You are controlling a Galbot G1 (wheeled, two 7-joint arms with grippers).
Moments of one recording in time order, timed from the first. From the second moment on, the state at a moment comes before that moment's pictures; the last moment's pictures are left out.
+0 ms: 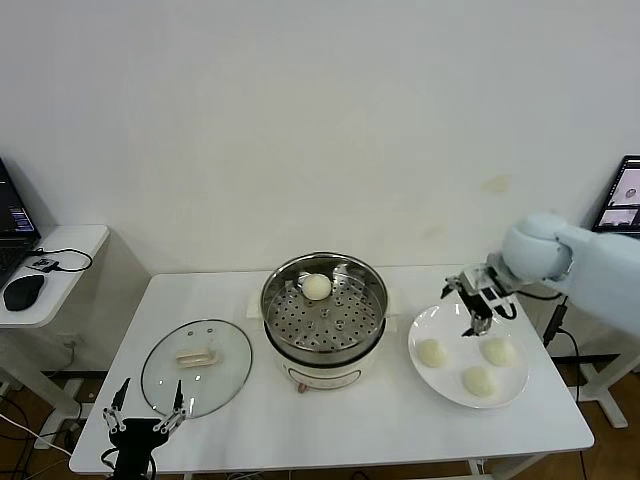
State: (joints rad) left arm 1.81 -1.33 -0.67 -2.09 0.01 -0.08 -0.17; right arm 0.47 0.53 -1.25 1.59 0.07 -0.21 -1.03
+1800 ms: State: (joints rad) left arm 1.81 -1.34 -0.69 -2.06 0.02 -0.08 -0.17; right arm 0.02 0.73 -0.92 1.28 -0.07 -0.22 -1.00
